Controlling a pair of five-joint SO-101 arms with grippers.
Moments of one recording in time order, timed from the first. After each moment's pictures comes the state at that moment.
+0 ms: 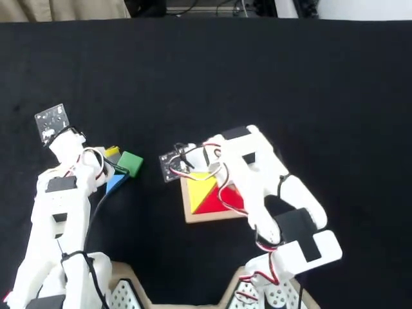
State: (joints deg) left arm -14.5 -35.4 65.9 32.7 13.8; right arm -18.5 2.5 34.5 52.5 87.7
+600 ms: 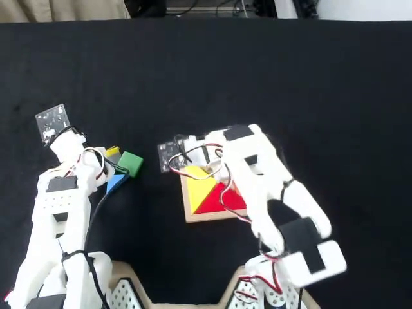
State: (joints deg) left arm -14.5 -35.4 65.9 32.7 13.8; right arm -18.5 -4.0 34.5 52.3 78.5
